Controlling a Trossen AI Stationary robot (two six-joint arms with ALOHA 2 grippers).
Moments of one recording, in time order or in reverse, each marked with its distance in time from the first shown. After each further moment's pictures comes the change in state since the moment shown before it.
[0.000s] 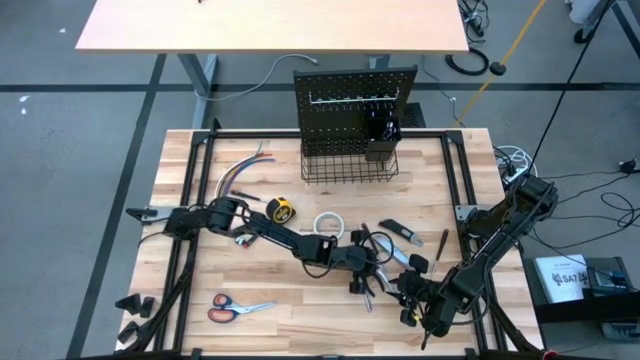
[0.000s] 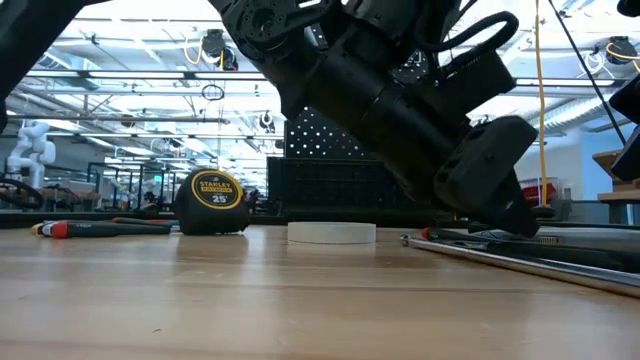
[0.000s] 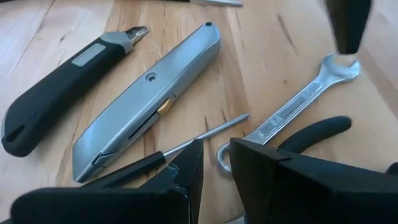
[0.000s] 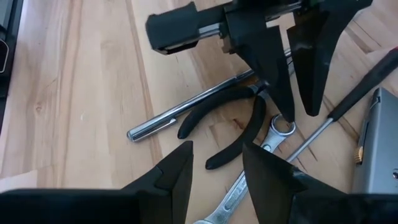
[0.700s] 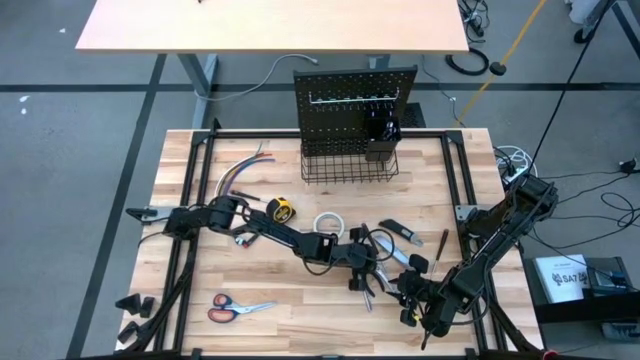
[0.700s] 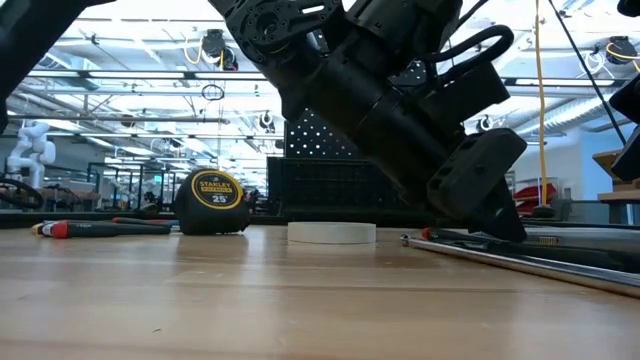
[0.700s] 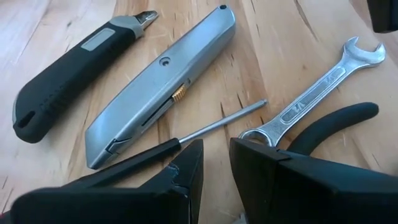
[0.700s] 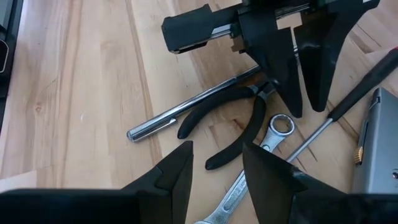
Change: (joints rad) left arm 0.012 -0.001 -0.001 -0.034 0.000 -0.002; right arm 0.000 0.000 0.000 0.000 0.000 0.000
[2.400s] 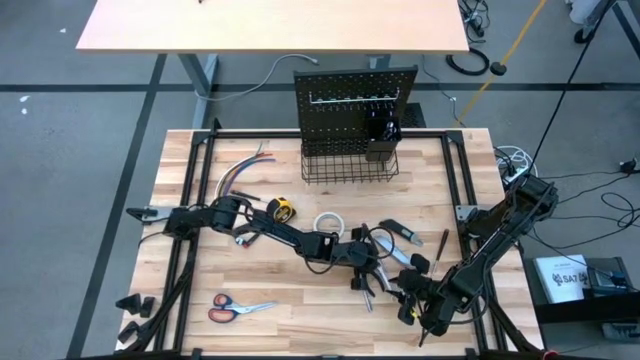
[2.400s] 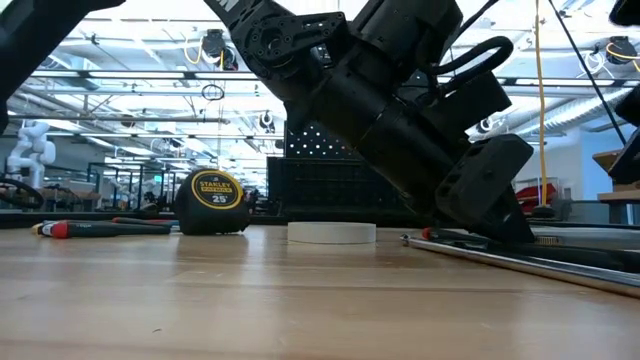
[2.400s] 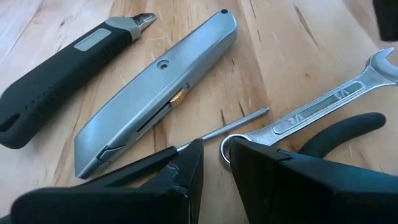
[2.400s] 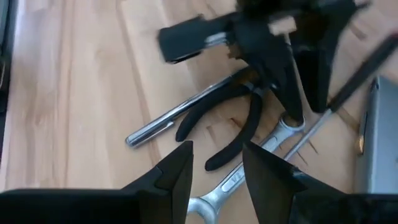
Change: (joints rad) left arm 0.016 0.040 0.004 0.032 0.038 -0.026; right arm -0.014 0.000 0.001 -0.014 -0.005 0.096
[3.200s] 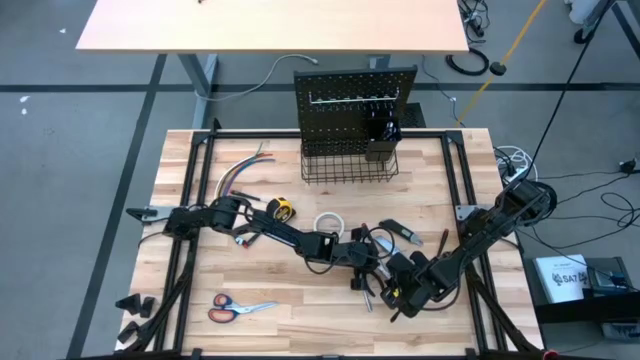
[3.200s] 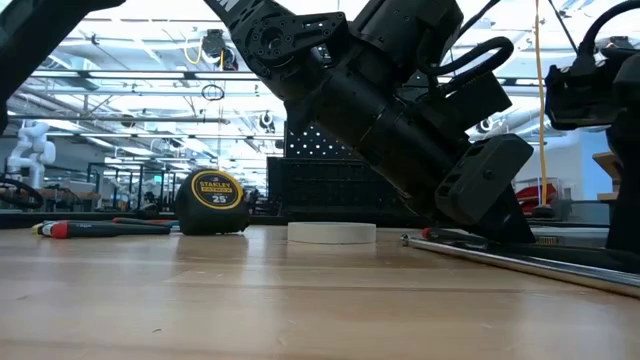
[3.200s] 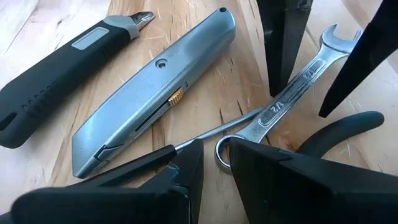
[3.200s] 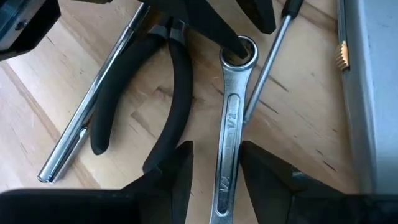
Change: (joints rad) left arm -0.001 0.004 -0.003 -0.009 0.007 -0.004; right arm -0.185 0.117 0.005 -0.074 -0.337 0.317
